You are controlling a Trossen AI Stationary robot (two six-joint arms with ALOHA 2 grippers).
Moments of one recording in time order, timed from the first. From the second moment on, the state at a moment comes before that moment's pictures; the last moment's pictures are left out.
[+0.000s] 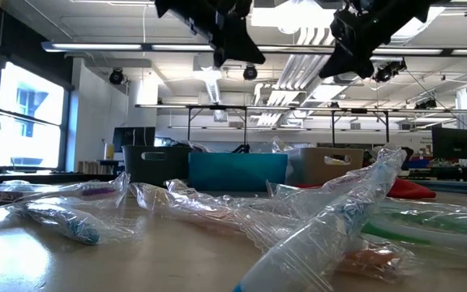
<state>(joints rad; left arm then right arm) 0.27 1.63 1.44 -0.33 0.15 0.04 -0.67 1.06 0.95 -0.50 -0.24 0.09</state>
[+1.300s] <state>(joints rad) -0.16 1.57 1.36 -0.41 -0.13 -0.21 -0.42 1.06 0.95 -0.50 -0.23 0.08</state>
